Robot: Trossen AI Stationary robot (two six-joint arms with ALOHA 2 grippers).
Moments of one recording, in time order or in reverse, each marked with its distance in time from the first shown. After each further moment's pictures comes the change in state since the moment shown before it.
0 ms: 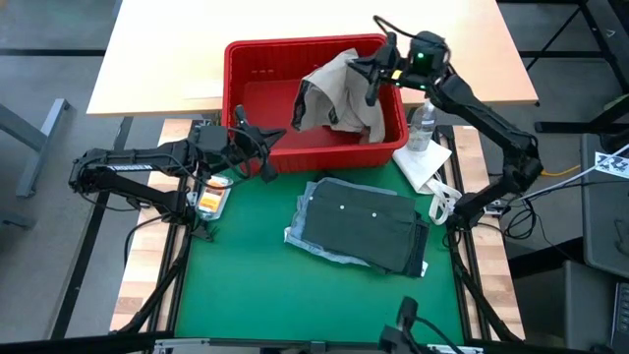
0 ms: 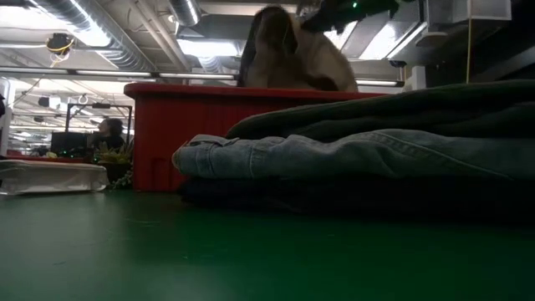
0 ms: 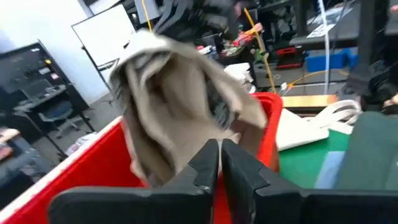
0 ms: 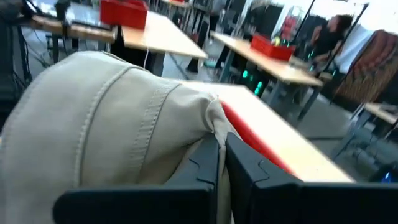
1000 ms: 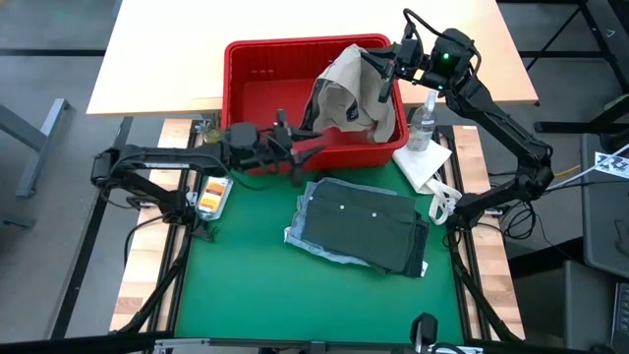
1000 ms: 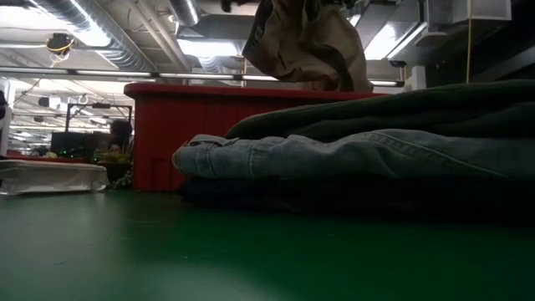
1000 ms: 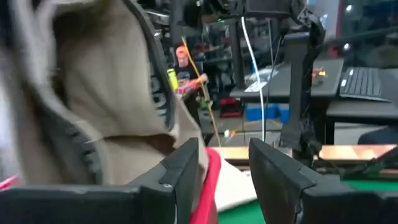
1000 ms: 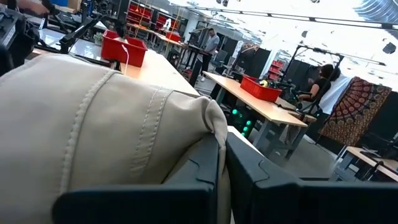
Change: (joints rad) left arm 0.071 0.245 0.001 0.412 0.369 -0.064; right arm 0.012 -0.106 0.001 0.072 -0.018 0.001
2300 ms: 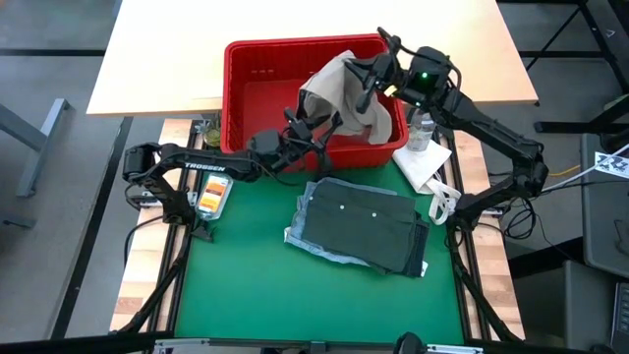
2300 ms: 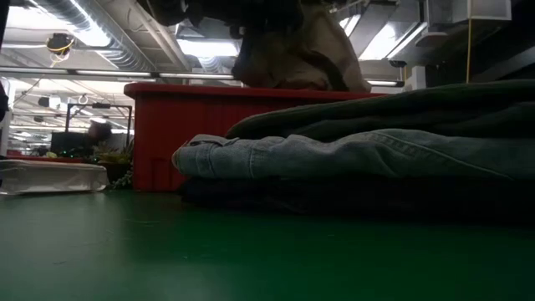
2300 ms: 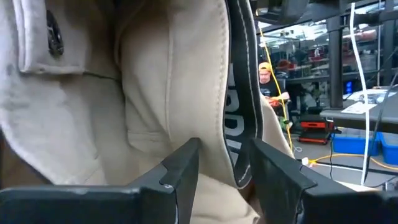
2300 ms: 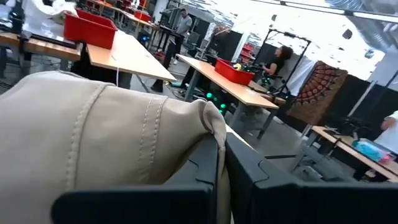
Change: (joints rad) left arm 0.022 0.273 -0.001 0.454 -0.329 0.045; right arm 0.204 0.036 0.000 -0.001 0.364 -0.036
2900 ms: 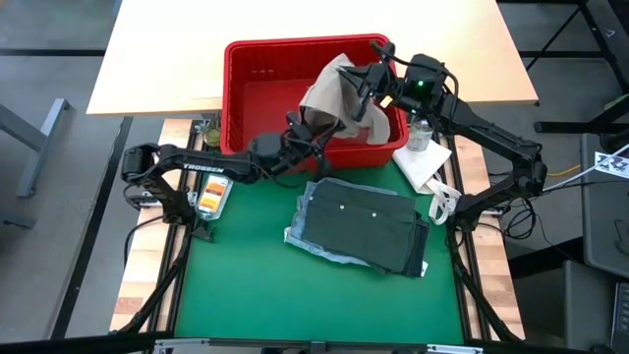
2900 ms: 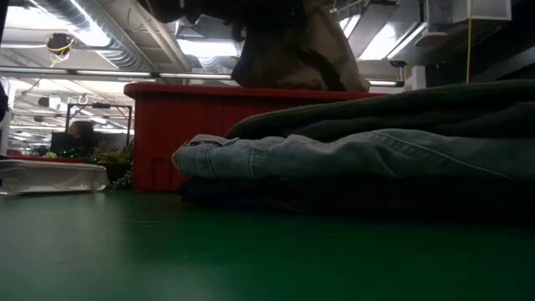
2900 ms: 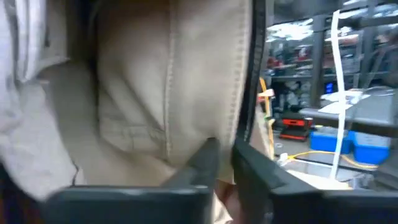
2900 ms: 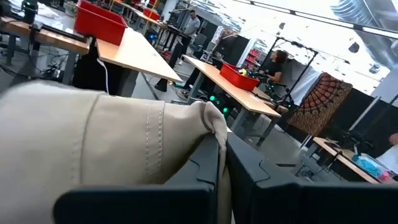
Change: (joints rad) left arm -0.017 -0.009 -0.002 -0.057 0.019 -0.095; right arm 0.082 0.003 0.000 0.001 0.044 -0.072
